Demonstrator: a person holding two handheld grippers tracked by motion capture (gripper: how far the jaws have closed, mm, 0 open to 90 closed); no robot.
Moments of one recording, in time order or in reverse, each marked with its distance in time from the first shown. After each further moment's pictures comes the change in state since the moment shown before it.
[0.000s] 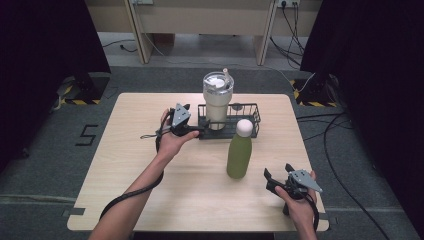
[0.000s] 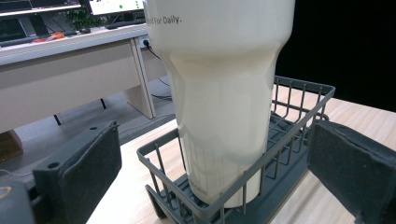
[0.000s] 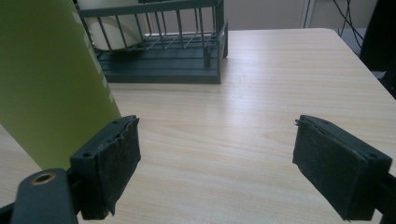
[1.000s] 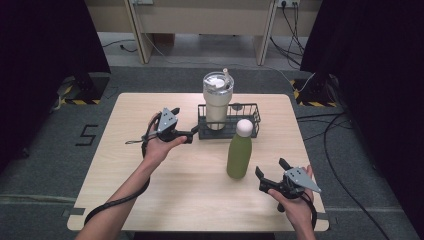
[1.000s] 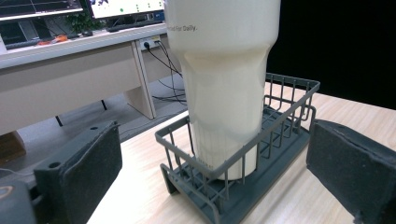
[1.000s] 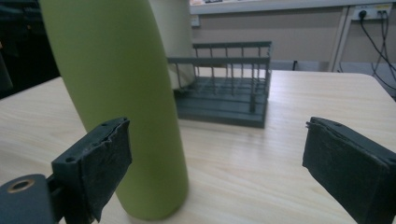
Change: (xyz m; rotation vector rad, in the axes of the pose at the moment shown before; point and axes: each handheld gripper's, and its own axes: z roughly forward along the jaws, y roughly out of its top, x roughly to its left) left arm 0.011 -0.002 -0.045 -0.007 -0.007 0.002; right arm 0.031 0.031 -0.014 -0.093 0.118 -0.044
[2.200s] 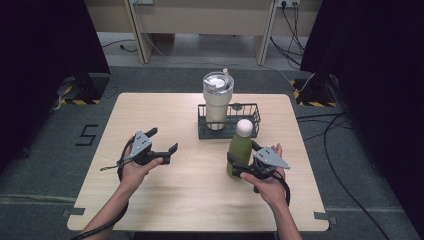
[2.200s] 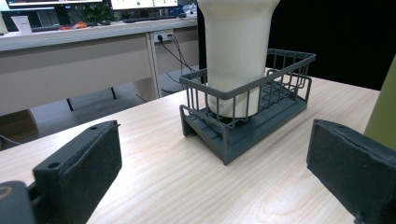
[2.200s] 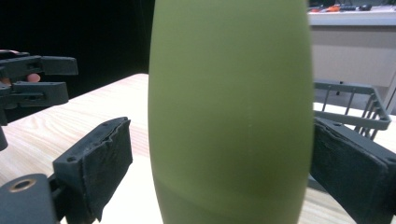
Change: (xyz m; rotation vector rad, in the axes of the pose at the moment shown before) left arm 0.006 -0.052 -0.075 -0.014 0.037 -0.069; right arm 0.052 0.037 0.061 -0.013 0.154 -0.078
